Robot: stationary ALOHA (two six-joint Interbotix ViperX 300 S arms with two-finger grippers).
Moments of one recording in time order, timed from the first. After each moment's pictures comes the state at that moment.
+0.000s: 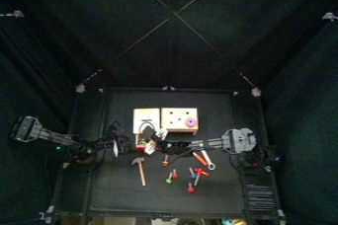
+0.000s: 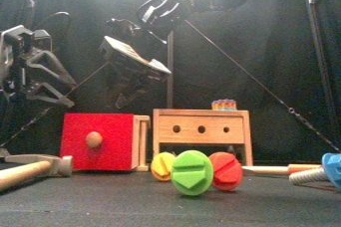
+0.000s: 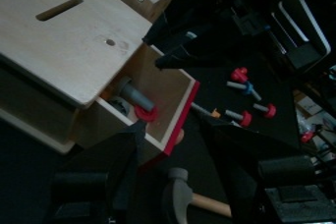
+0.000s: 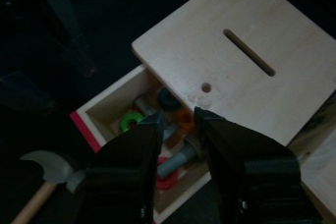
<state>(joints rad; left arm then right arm) -0.13 -0.61 1.39 -0.76 -0.55 0.03 0.03 0.39 -0.04 -0.93 0.69 1.24</state>
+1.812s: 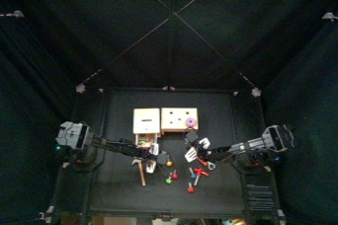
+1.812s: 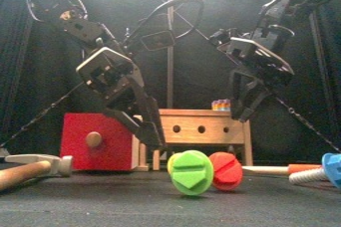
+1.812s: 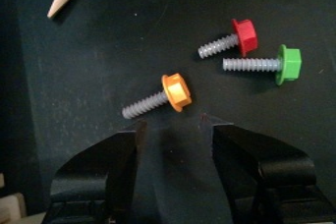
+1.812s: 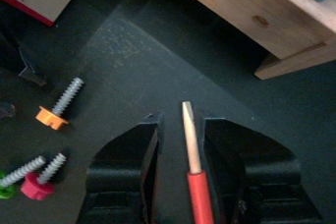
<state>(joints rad) -0.09 0.20 0.58 0.13 0.08 0.15 0.16 -0.13 0.71 -0.75 0.73 1.58</state>
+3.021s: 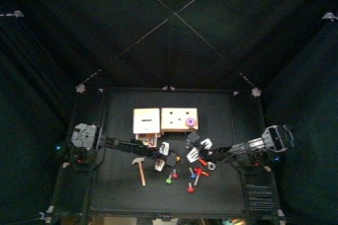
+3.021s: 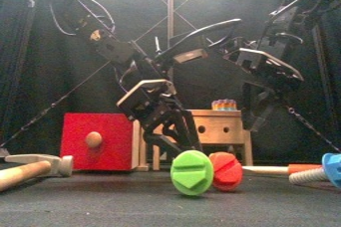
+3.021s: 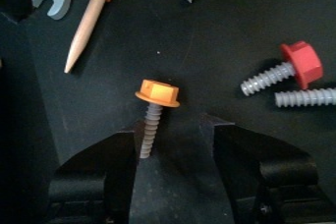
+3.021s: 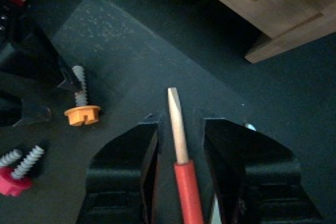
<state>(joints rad) -0.02 0.34 0.43 0.23 0.04 0.15 0.16 -0.13 0.75 -0.72 0.73 1.58</state>
